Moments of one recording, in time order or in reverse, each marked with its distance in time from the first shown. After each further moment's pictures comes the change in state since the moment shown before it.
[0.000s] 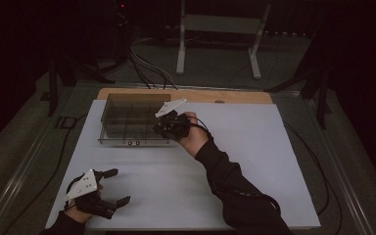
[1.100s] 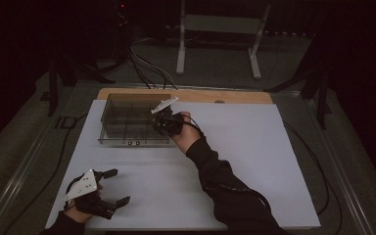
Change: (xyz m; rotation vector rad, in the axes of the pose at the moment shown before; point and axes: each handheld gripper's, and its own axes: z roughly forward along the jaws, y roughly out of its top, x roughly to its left) left arm 0.000 0.000 -0.001 0.003 0.000 0.001; right arm -0.016 -0.002 0.040 0.075 -0.077 0.101
